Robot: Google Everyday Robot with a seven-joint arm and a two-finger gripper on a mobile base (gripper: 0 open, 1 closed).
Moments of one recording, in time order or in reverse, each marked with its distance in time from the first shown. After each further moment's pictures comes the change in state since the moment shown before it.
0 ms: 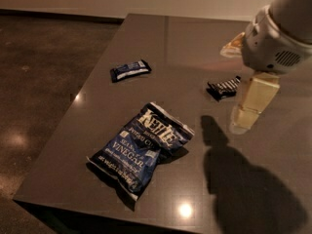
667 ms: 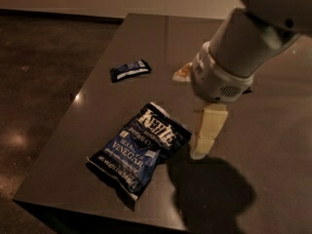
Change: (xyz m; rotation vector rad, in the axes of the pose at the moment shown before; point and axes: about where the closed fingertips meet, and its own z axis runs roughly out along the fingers) arm -0.062 0.035 0.064 -0.088 -0.073 -0.195
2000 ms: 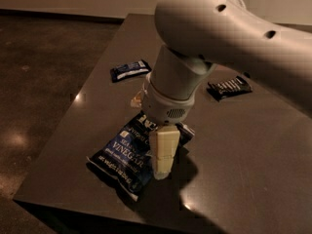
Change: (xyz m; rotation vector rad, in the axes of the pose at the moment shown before) arm -0.062 0.019 0.077 -0.152 -0.011 -0.158
